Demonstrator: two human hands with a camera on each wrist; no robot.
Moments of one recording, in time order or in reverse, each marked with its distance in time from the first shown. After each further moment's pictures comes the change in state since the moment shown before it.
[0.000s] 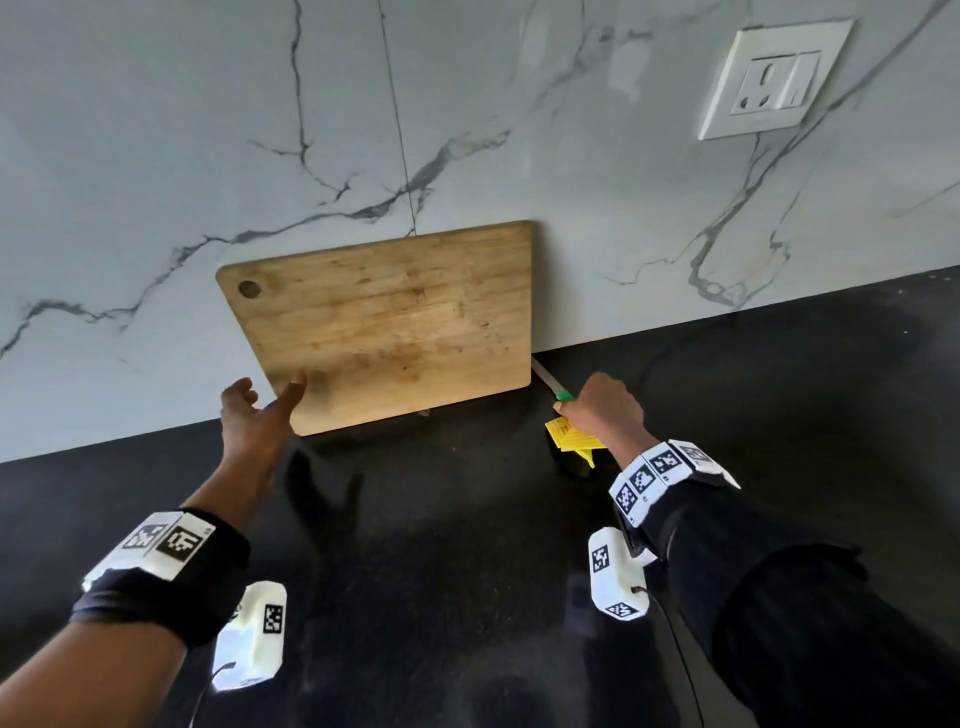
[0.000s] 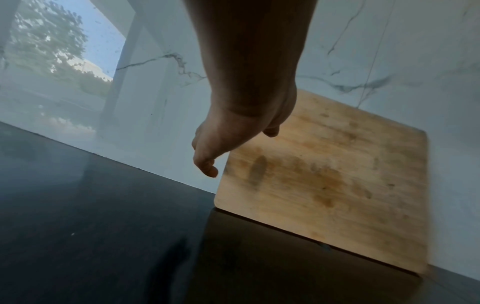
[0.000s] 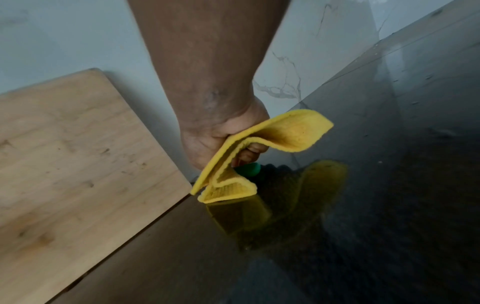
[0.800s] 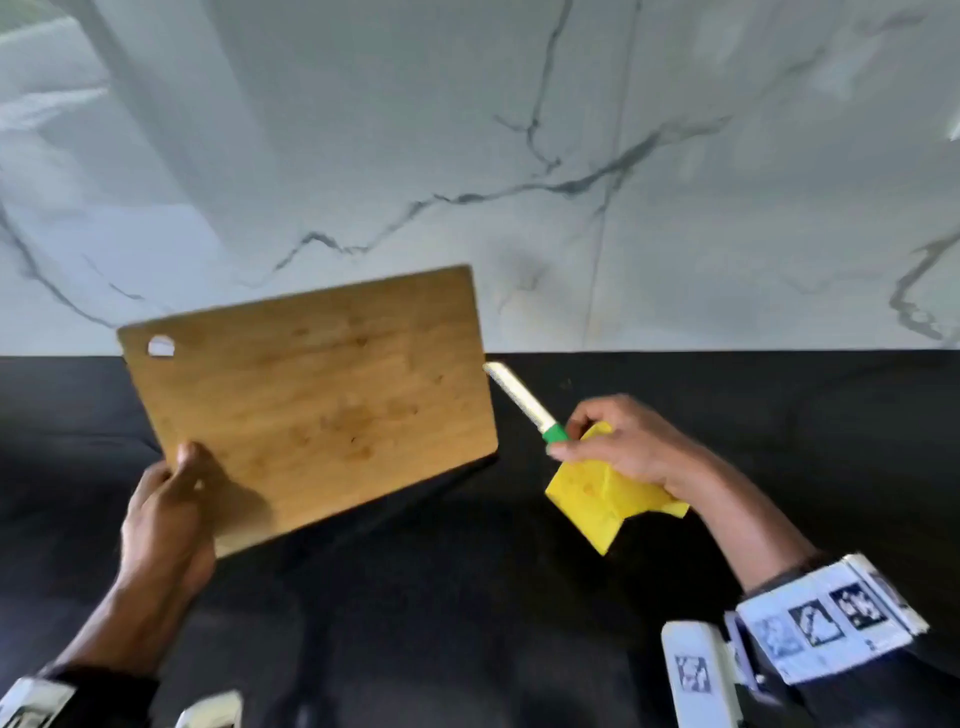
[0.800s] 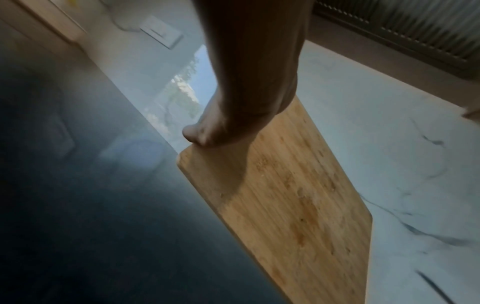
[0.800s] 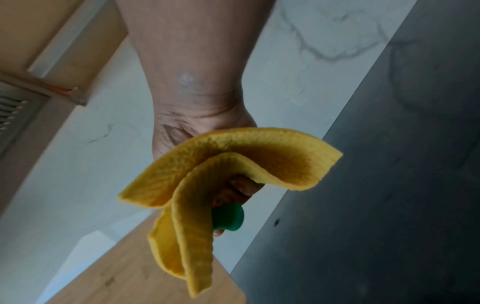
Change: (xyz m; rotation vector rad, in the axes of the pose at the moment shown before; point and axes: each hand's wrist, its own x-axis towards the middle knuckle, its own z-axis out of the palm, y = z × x) left_hand -0.133 -0.079 -0.236 -0.455 0.365 -0.107; right_hand -0.167 -0.094 -0.004 0.246 -0.459 -0.594
